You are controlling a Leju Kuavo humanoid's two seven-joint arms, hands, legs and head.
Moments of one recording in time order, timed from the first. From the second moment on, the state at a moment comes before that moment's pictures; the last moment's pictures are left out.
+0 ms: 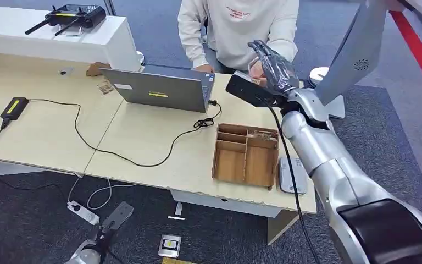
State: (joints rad) left arm -0.22 0.33 -0.89 -0.68 0.23 0.33 -0.19; right arm -1.15 0.17 0.53 -0.41 0.90 -0.36 -0.23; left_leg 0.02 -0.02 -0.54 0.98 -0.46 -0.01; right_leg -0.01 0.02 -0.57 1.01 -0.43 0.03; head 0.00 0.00
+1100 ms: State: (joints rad) left arm -0.22 0.35 -0.97 -0.70 0.27 0.42 -0.15; right arm -1.14 0.10 0.53 -0.39 0.91 -0.38 -0.20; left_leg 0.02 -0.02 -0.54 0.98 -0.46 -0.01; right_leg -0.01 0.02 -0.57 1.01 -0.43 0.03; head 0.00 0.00
